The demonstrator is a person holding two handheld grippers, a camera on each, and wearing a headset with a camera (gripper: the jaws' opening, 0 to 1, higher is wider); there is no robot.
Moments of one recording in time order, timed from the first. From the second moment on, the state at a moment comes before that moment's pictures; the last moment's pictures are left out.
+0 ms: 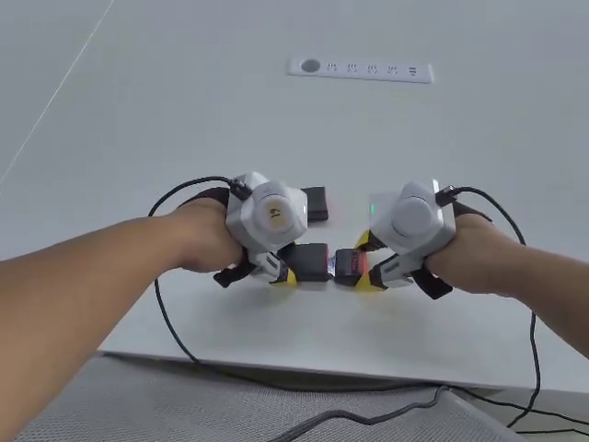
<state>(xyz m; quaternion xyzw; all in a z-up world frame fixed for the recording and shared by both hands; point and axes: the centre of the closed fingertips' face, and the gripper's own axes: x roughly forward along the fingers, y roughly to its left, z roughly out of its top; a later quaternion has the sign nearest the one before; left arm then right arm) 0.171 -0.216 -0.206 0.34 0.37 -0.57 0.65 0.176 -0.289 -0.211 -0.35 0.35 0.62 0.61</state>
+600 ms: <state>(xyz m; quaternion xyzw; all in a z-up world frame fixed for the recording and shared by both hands) 0.172 -0.217 -0.205 0.32 0.33 -0.59 0.66 0.175 -0.287 -0.209 -0.31 0.33 0.62 0.64</state>
